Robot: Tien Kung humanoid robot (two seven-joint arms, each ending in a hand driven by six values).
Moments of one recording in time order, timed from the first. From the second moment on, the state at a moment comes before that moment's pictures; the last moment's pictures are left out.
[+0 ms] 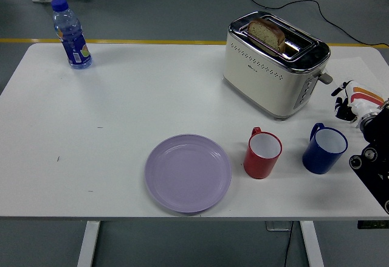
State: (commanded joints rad) left arm -0.13 0.08 -0.93 -0.18 1.09 0.04 0.26; right arm 0.54 -0.32 1.05 1.13 -2.00 -0.14 -0.52
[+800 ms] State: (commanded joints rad) left arm -0.14 0.08 -0.94 -0.18 1.10 0.04 0.26; right arm 0.56 -0.33 1.12 1.18 -1.91 -0.43 -0.46
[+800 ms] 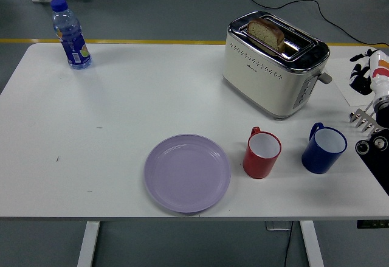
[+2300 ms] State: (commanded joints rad) left arm -0.14 0.09 -0.94 -0.18 1.10 0.04 0.27; right arm 0.93 -0.17 0.90 1.02 -1.63 -0.29 -0.32
